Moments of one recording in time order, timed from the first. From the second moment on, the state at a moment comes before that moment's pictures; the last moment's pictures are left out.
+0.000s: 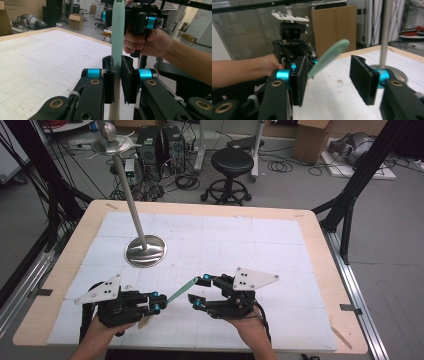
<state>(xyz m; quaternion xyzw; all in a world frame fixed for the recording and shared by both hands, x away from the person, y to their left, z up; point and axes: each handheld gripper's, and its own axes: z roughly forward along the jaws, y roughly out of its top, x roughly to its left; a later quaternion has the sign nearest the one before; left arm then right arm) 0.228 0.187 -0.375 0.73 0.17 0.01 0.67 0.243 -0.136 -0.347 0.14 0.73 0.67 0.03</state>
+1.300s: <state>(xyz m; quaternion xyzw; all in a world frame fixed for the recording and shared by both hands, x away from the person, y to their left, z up) 0.227 0.167 -0.374 0.74 0.15 -0.03 0.65 0.255 -0.114 -0.319 0.09 0.73 0.68 -0.06</state>
